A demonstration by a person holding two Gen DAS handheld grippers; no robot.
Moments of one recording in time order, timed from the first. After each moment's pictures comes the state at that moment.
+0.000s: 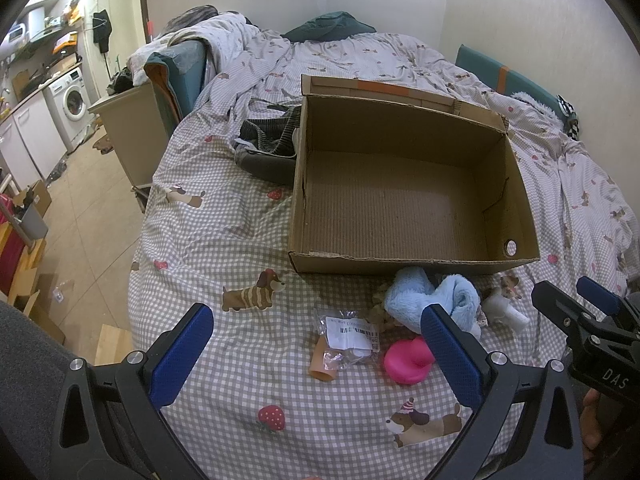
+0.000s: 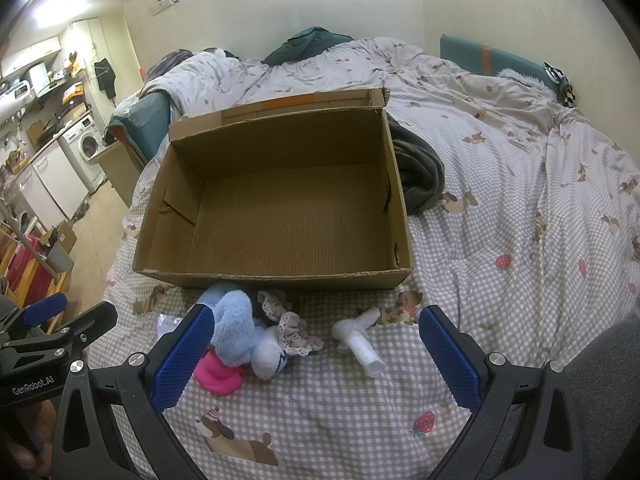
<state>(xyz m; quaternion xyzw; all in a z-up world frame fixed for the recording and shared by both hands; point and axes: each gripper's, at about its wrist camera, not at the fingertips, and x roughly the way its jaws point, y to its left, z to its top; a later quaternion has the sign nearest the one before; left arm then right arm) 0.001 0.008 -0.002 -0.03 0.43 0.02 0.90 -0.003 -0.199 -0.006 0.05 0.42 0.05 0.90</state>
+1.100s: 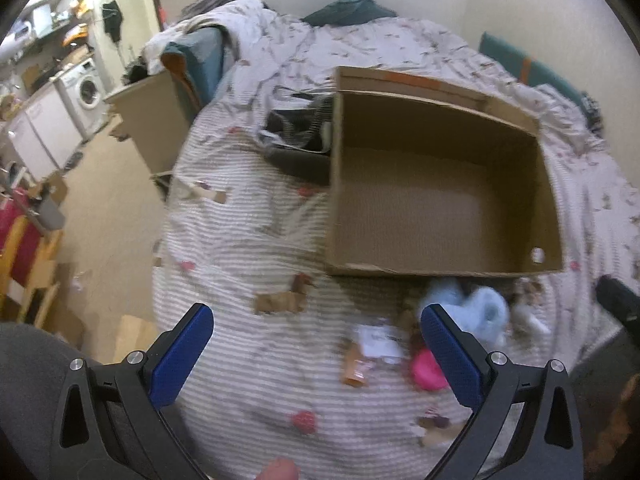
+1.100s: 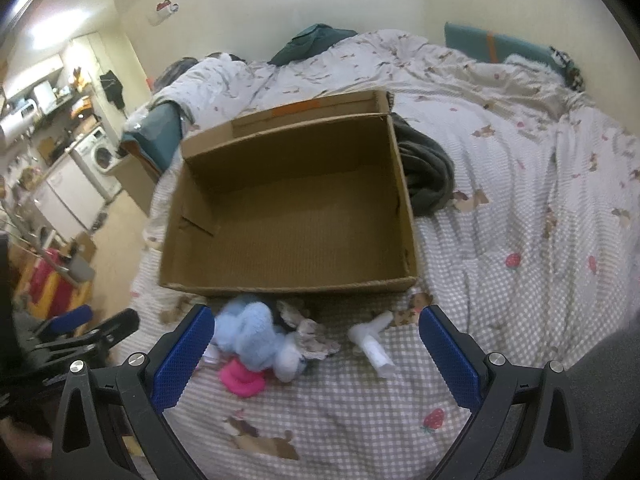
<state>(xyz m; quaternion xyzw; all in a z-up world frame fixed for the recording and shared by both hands) 0.023 0.020 0.001 -0.01 0.47 0.06 0.88 0.008 -0.214 0.015 0.10 0.44 0.09 0.89</state>
